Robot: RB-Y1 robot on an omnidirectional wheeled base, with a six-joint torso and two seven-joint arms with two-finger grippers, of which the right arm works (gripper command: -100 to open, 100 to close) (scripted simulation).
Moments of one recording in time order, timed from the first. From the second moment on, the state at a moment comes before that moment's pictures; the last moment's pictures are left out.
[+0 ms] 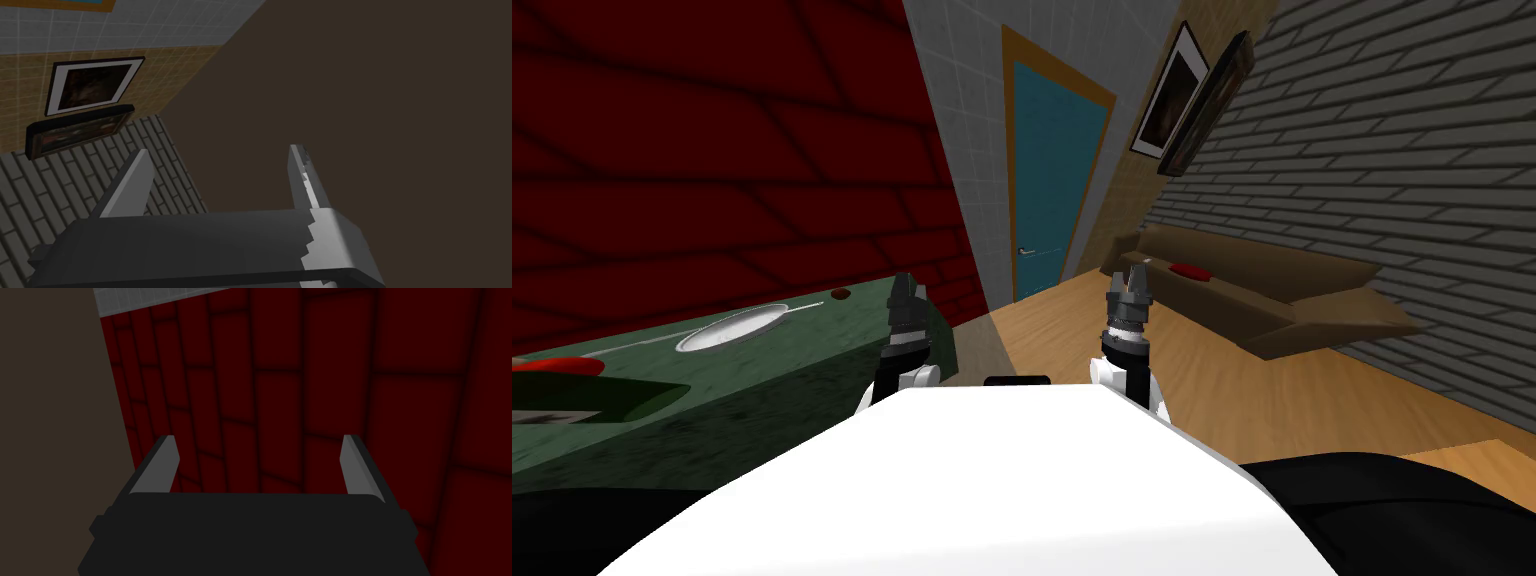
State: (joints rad) arm 0.51 0.02 -0.04 -2.31 0.10 -0.57 0.06
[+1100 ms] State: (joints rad) arm 0.46 -0.04 -0.03 -2.12 0.03 -0.60 0.07
